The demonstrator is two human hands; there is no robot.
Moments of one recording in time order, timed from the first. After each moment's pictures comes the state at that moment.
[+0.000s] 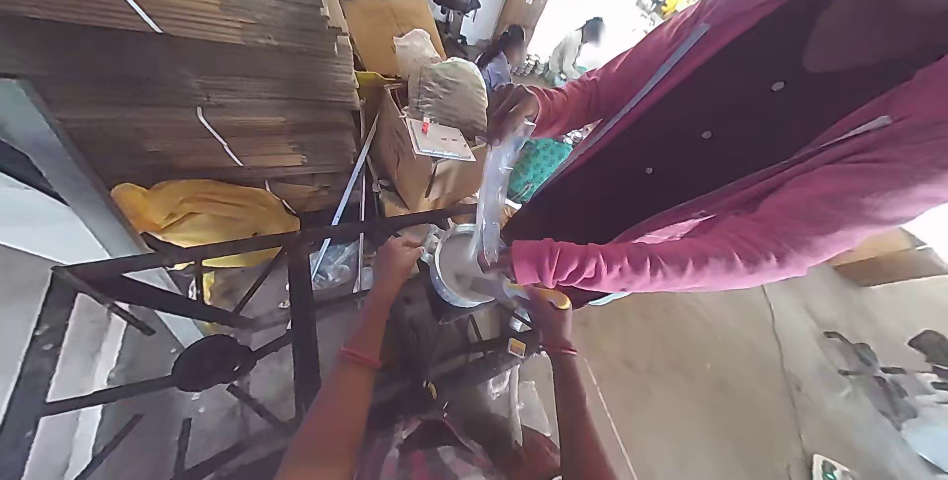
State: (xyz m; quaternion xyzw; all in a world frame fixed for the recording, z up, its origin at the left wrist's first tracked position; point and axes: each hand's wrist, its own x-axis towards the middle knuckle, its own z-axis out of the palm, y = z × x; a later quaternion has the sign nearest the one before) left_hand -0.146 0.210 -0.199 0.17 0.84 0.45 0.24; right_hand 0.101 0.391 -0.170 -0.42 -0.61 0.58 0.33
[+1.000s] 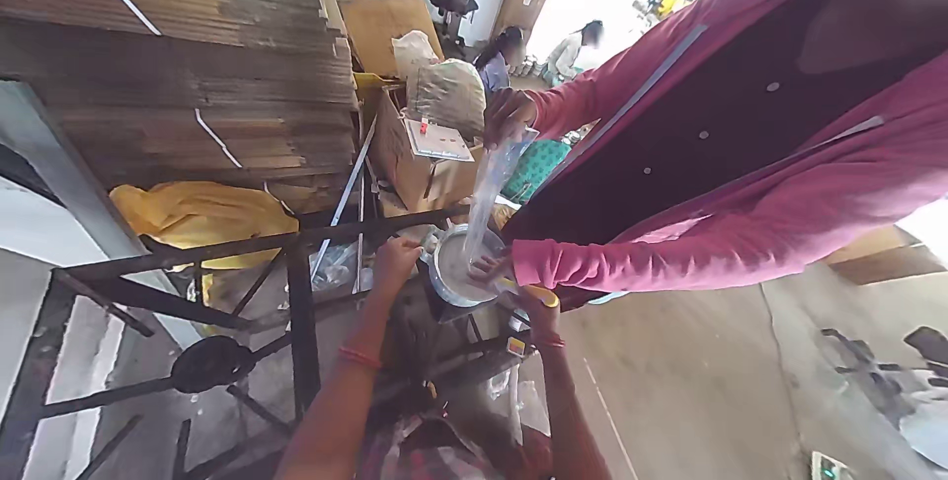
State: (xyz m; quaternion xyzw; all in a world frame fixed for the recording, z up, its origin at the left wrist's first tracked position) left_hand -0.144 0.210 -0.198 0.18 0.84 0.45 0.24; right_hand 0.095 0.389 -0.187 -0.40 -0.59 0.61 0.34
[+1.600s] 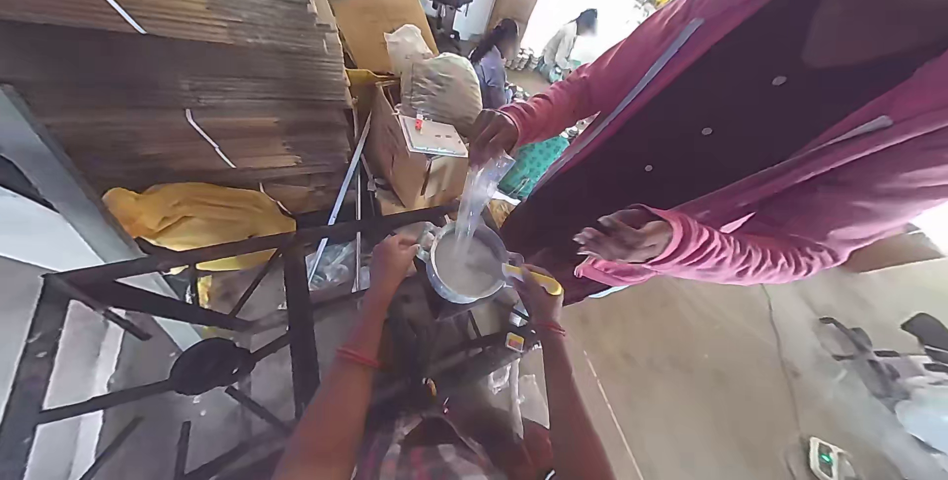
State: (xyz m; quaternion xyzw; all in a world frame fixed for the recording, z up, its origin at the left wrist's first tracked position) left_hand -0.142 0.212 -0.197 0.17 0.85 0.43 0.24; right_hand 0.091 0.408 -0.187 -0.37 -0.61 0.60 0.35
